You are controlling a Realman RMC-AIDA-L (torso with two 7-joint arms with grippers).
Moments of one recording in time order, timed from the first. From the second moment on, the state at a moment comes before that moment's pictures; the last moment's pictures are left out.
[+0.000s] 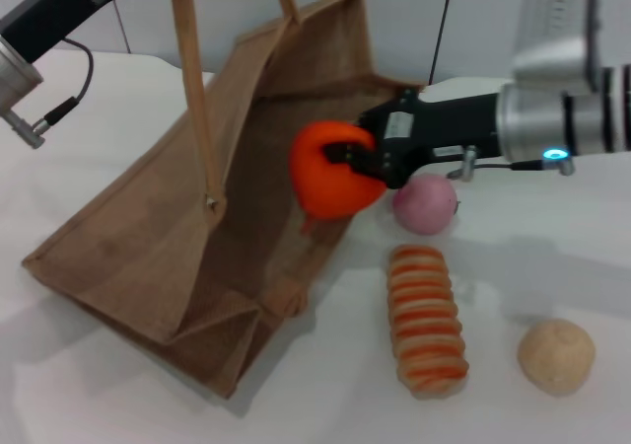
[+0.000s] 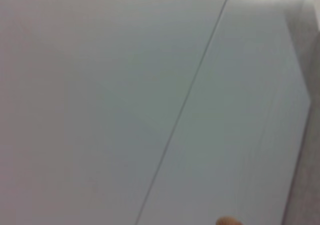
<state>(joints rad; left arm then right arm) -0.68 -1.98 0.29 0.36 -1.55 -1.67 1.73 1.10 2.02 -0.28 -0.20 -2.49 -1.25 1.13</state>
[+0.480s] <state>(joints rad) -0.69 -1.98 0.27 0.36 -1.57 -1.79 1.70 1.22 2.03 -0.33 -0.02 -2.49 -0.98 1.05</state>
